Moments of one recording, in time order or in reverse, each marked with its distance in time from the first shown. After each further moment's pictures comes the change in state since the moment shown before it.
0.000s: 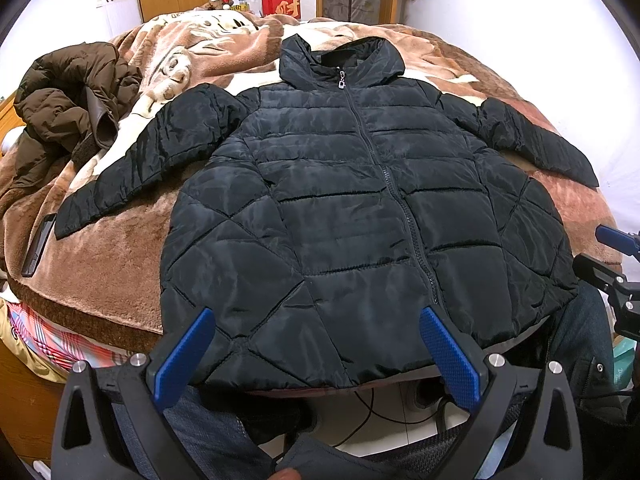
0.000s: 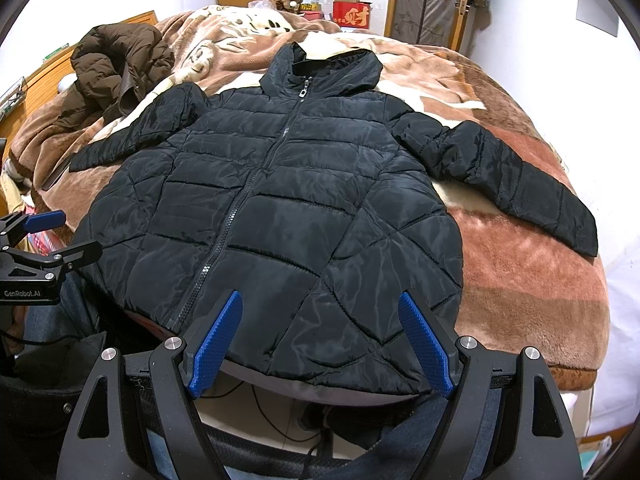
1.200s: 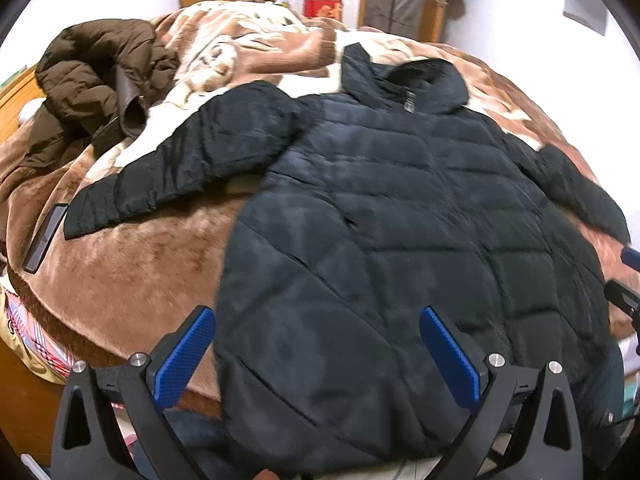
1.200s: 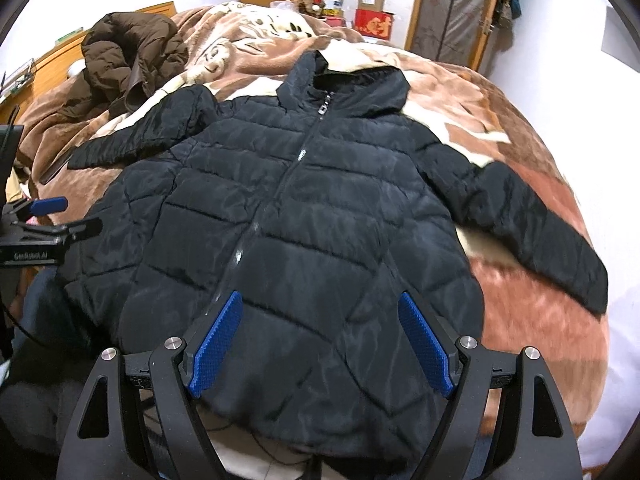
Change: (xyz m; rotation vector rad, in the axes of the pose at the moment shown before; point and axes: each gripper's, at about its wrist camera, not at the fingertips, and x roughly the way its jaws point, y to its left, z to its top) left arm 0.046 0.081 0.044 -0.136 -0.021 0.043; right arm 0.035 0.022 0.051 -0.098 -0.031 0.004
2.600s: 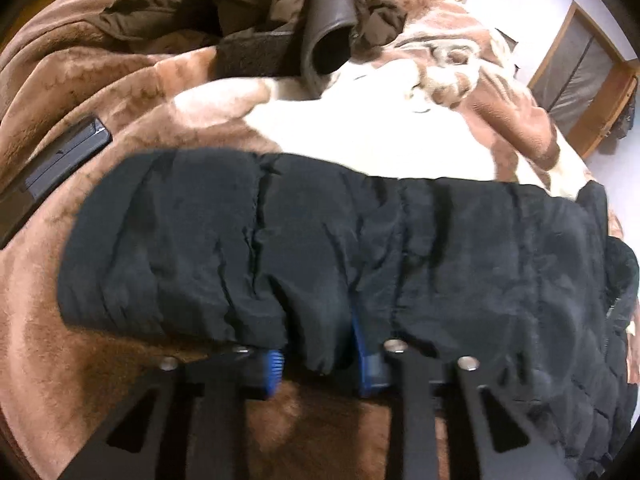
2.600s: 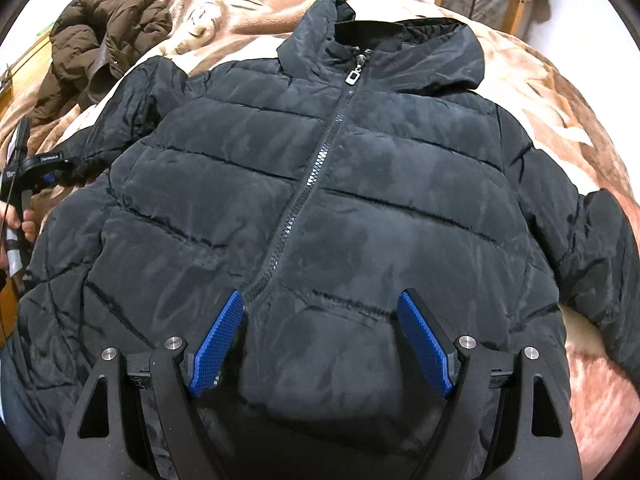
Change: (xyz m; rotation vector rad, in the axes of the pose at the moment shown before) left arm 0.166 0.248 0.085 -0.556 -0.010 0.147; right arm 0.161 -0.003 0.082 0.010 0.148 0.088
